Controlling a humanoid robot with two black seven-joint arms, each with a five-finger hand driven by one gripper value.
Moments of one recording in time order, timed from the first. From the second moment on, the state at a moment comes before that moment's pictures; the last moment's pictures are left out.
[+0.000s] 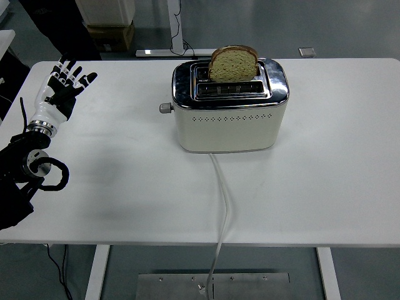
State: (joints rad) left arm -0.77 0.31 -0.69 -0.54 0.07 -0.20 -0.45; right arm 0.01 0.00 0.42 0.10 -0.35 0.07 0.09
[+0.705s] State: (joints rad) left arm -0.78 0.30 -0.70 -0.54 0.05 -0.21 -0.45; right arm 0.01 0.00 0.42 0.10 -0.35 0.07 0.09
